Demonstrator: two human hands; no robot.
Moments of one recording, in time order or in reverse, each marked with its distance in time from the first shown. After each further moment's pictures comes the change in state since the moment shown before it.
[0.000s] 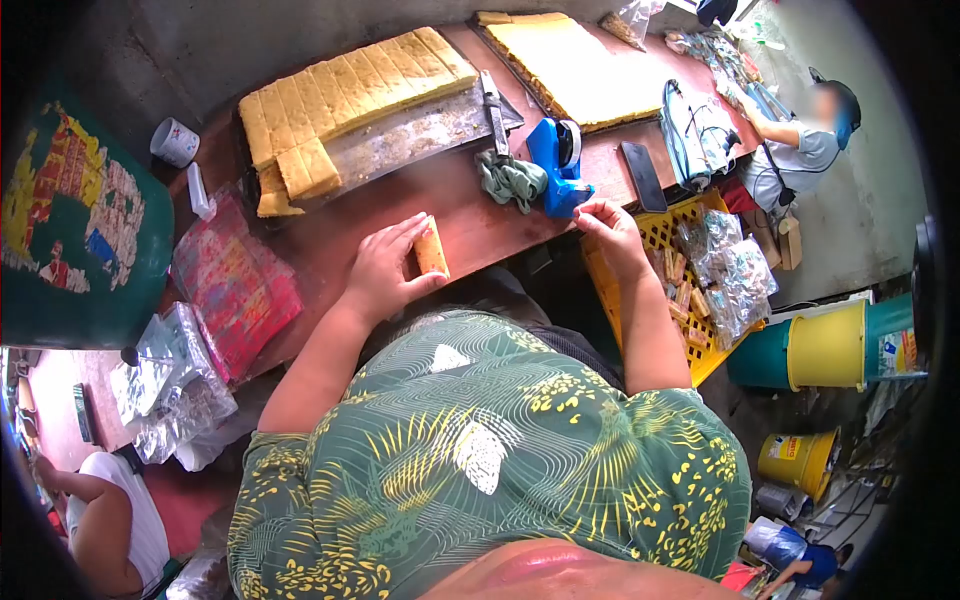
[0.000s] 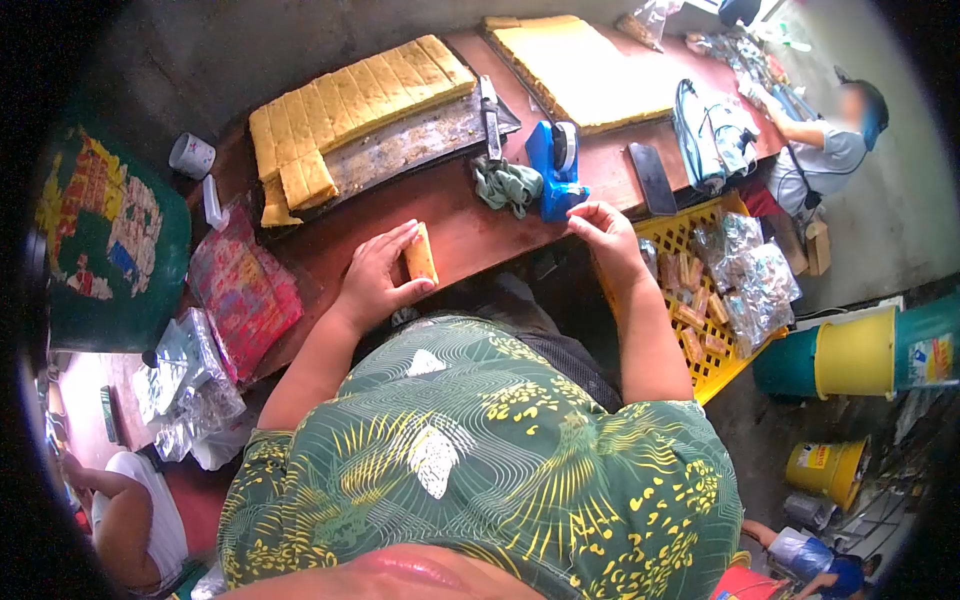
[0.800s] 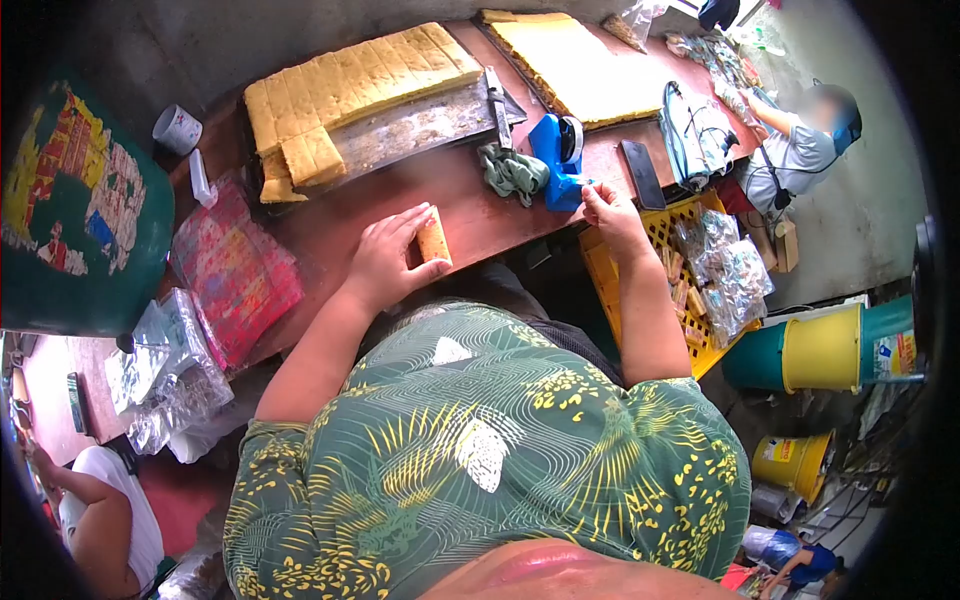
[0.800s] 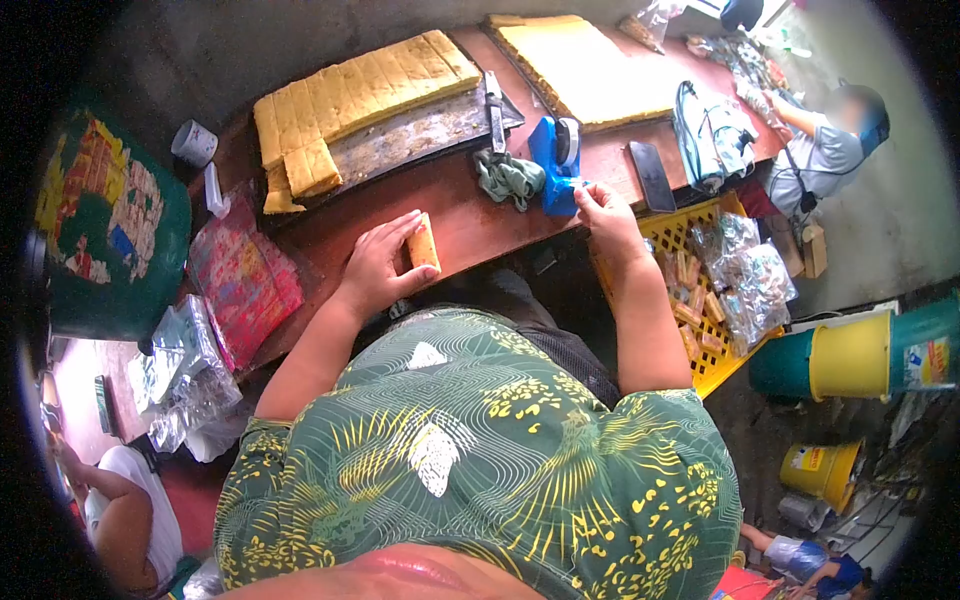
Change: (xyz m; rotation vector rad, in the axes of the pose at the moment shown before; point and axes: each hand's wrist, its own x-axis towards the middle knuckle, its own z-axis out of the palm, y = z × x) left_hand -0.002 -0.001 0.003 0.011 0.034 0.003; right_hand 0.026 0.002 -0.005 -0.189 0.080 0.103
